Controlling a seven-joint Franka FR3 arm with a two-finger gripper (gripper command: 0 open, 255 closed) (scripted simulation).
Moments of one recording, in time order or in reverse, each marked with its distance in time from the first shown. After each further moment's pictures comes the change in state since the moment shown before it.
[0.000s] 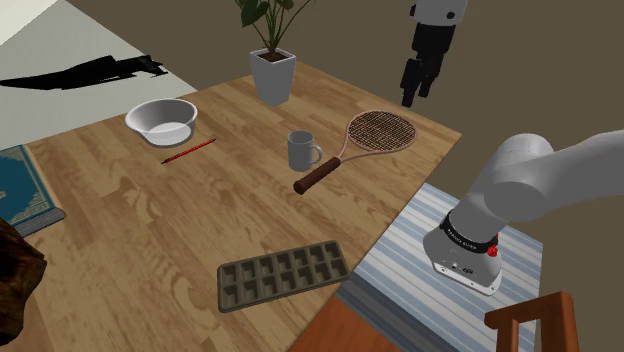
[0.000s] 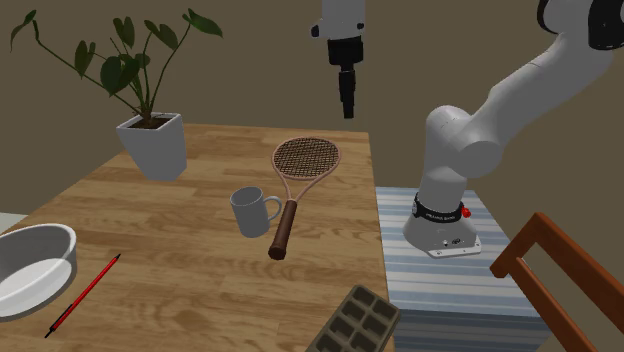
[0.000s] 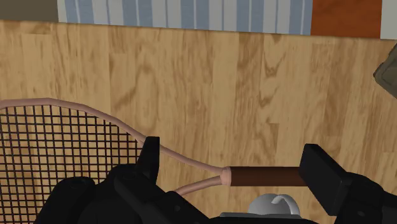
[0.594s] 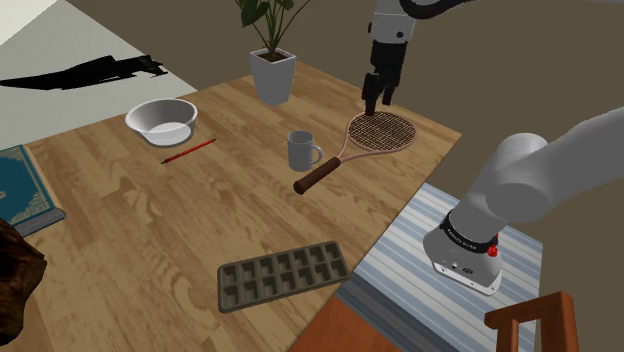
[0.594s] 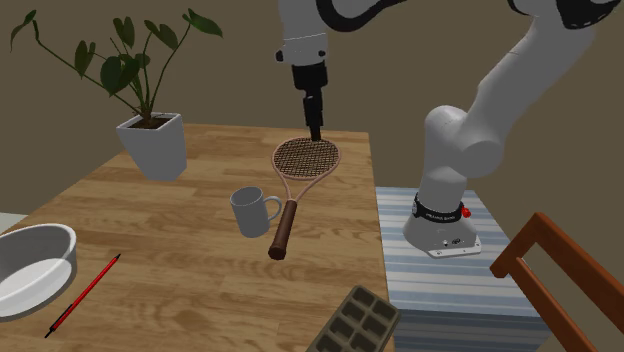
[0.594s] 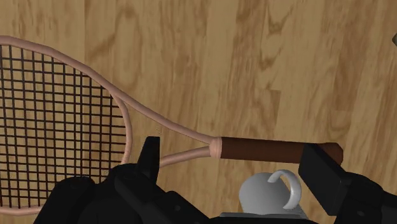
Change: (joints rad) arm 0.041 0.248 0.029 0.043 0.019 0.200 -0.009
